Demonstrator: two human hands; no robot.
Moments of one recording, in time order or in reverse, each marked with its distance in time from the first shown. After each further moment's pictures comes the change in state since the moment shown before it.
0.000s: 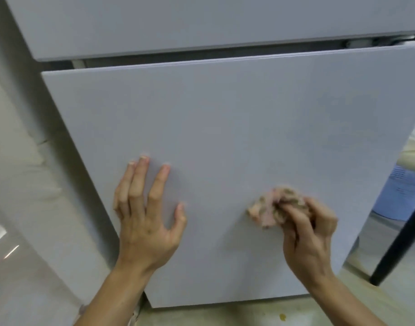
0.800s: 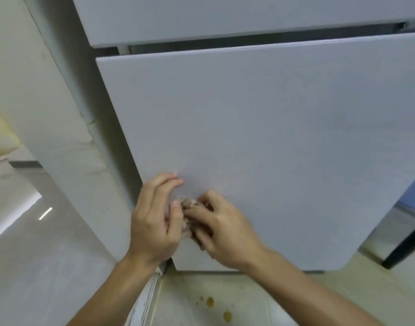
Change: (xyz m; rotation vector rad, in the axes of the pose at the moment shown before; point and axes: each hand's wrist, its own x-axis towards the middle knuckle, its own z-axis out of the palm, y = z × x) left_hand -0.023 -0.021 -0.052 -0.311 -0.193 -0.170; right_hand 0.035 -0.159 0.040 0.494 -0.830 -0.016
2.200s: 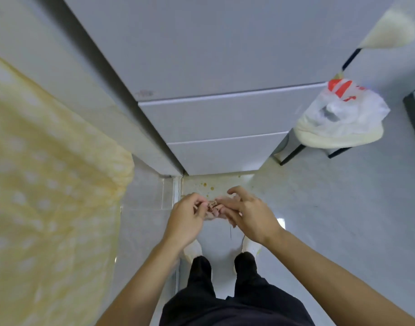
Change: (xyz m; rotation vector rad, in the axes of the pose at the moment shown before) left_hand 0.326 0.359 -0.352 -0.222 -0.985 -1.007; right_hand 0.090 -0.332 -0.509 0.113 -0.541 0.684
